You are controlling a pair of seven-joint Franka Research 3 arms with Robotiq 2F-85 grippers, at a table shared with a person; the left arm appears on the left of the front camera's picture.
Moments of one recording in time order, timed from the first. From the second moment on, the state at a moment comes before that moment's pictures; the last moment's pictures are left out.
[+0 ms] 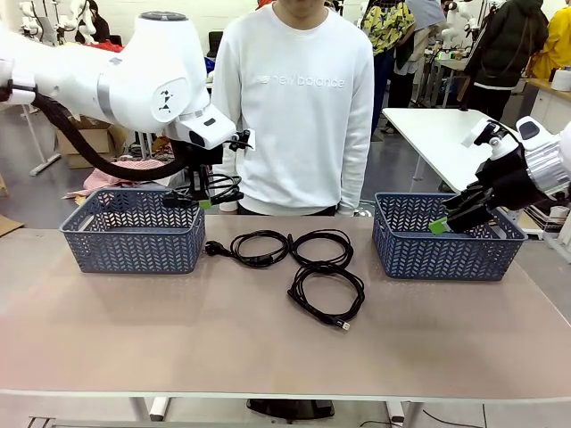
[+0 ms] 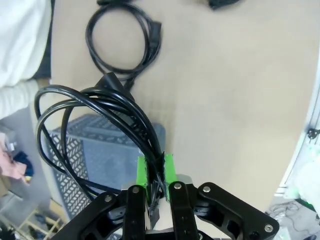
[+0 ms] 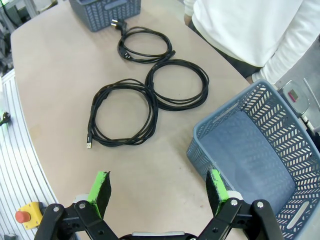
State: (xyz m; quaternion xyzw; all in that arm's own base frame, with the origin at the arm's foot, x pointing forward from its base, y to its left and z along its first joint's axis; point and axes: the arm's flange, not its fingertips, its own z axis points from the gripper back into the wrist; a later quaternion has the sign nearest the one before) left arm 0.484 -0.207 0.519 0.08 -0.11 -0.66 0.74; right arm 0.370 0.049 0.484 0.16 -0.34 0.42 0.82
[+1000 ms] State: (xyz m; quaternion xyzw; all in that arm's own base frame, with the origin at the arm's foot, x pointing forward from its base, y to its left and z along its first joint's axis) left arm 0.518 -0.064 0.486 0.09 -0.10 -0.61 0.78; right arm 0.370 0.049 0.484 0.16 -0.34 0.42 0.82
